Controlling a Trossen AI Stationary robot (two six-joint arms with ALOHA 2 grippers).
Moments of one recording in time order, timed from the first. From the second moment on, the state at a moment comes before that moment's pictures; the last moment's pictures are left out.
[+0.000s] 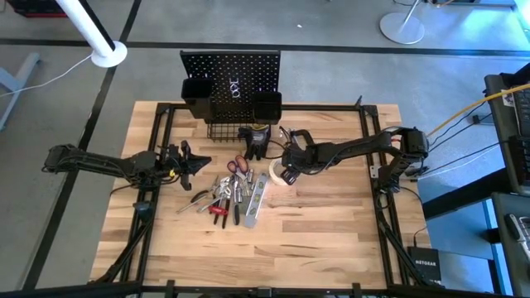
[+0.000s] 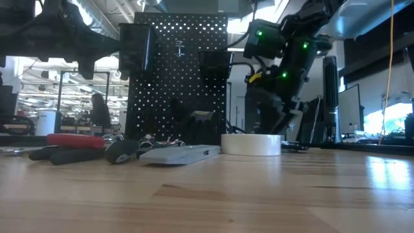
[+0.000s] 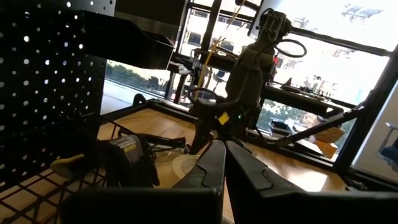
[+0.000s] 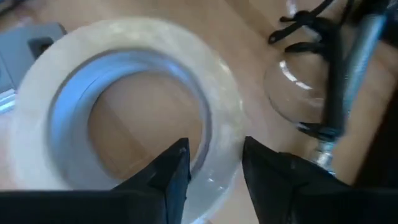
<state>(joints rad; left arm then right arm) -0.07 0.42 0.01 0.50 -0.33 -0.25 -0.09 1.73 0.97 -0.46 0.24 0.60</state>
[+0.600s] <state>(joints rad) -0.07 0.42 0.01 0.50 -0.34 -0.26 -0.08 1.77 0.96 -0.47 0.24 0.49</state>
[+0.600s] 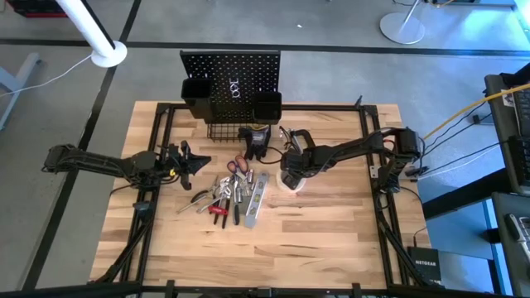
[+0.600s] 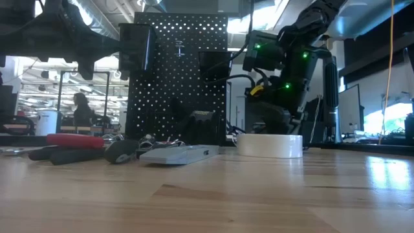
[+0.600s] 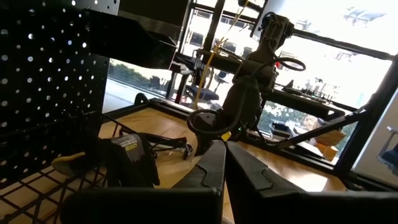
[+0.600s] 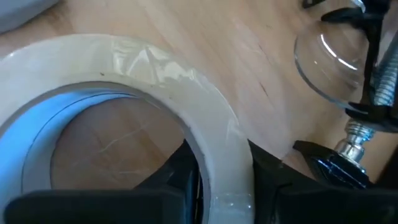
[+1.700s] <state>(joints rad) -0.35 0.93 0.39 0.56 -0.70 0.01 0.13 1.47 0.96 -0.14 0.97 0.08</state>
